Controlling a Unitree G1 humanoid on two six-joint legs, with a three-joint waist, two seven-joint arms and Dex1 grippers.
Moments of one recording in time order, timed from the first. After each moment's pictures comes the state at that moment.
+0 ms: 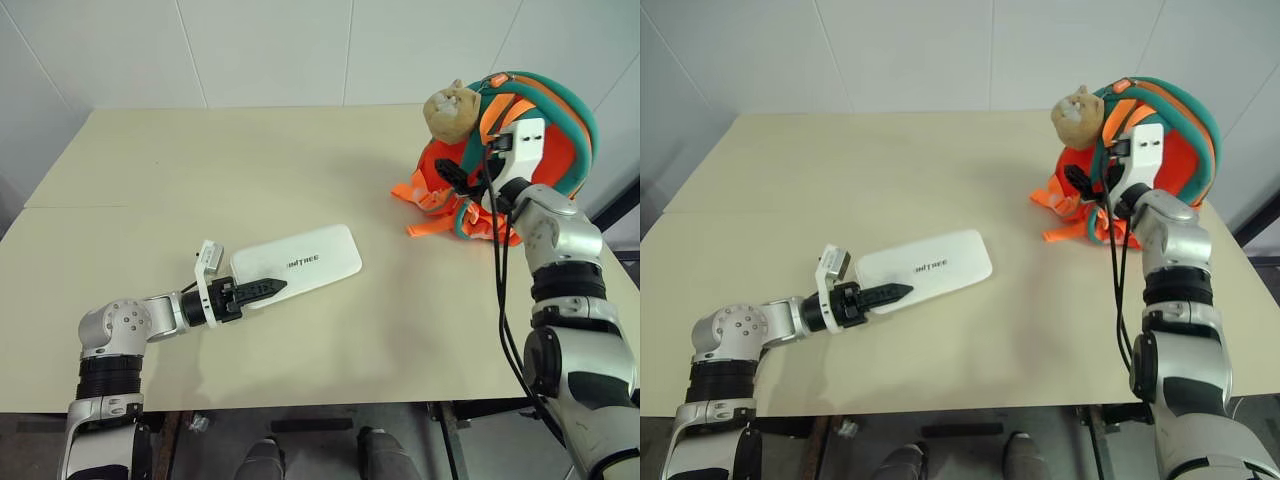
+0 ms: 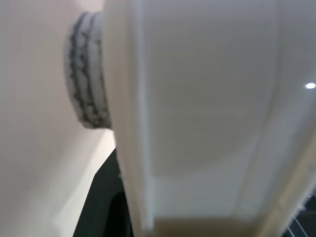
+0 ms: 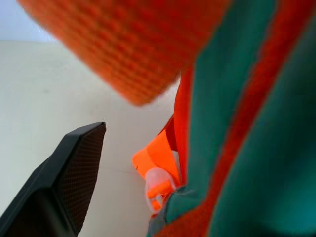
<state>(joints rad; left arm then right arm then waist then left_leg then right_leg) -0.50 0.50 0.28 0.18 -0.87 1.26 -0.80 -1.12 -0.52 -0.19 0.91 0.23 0.22 0.57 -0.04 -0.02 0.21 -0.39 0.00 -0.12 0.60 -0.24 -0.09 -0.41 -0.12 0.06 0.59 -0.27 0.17</state>
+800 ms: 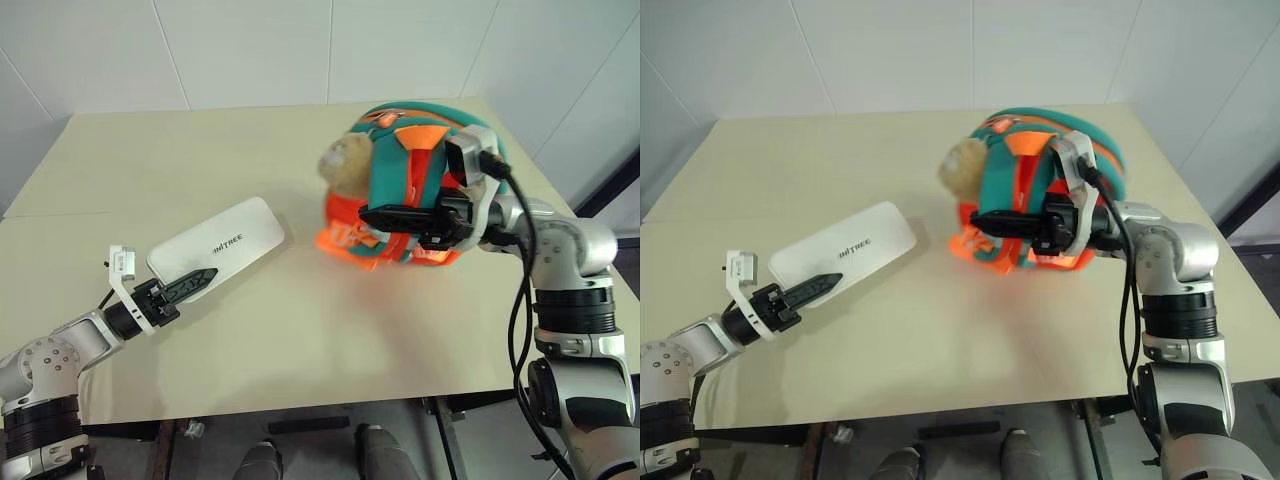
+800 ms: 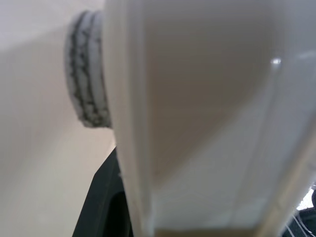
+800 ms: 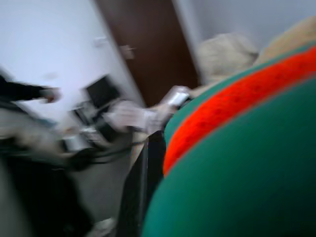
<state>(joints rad) -0.30 0.61 0.52 0.09 -0.92 1.07 -0.73 -0.90 -0.57 -0.10 -0.05 0.93 1.08 1.25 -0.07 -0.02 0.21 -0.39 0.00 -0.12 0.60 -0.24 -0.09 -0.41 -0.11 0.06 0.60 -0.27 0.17</state>
